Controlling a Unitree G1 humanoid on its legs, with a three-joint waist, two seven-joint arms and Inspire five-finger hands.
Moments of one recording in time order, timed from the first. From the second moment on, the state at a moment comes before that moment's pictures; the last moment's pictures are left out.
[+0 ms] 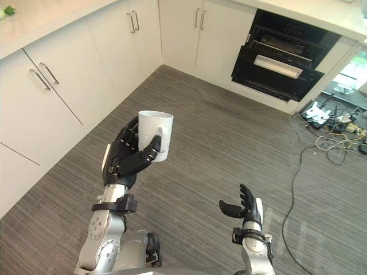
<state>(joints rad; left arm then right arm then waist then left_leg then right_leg) 0.20 0.06 -0.21 -0.25 -0.39 -0.20 0.11 0.15 -0.11 -0.08 0.52 0.04 -0.11 -0.19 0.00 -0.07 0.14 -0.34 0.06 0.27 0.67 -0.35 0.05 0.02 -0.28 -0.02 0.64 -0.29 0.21</state>
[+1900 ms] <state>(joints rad) 0.18 0.02 -0.37 -0.19 -0.39 -0.20 0.13 0.10 -0.14 0.03 0.45 0.01 -0.11 -0.21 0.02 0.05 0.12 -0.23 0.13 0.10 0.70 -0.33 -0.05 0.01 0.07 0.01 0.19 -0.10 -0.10</state>
